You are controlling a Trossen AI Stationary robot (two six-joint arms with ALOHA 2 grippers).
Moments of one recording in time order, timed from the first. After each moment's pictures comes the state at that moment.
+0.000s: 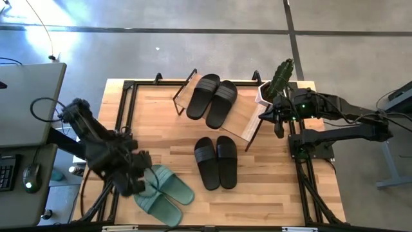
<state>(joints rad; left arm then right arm) -0.72 1.44 1.47 -1.54 -0.28 -1.11 -0.15 0.79 1.01 -0.79 -0.03 0.16</state>
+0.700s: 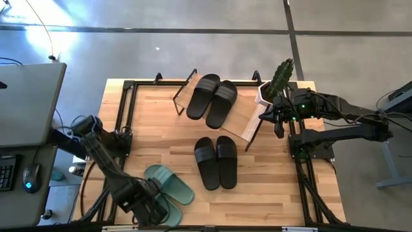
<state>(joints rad) -0.77 1.74 1.47 -1.12 0.02 -1.76 -0.15 0.79 1.01 -0.80 -0.03 0.16</state>
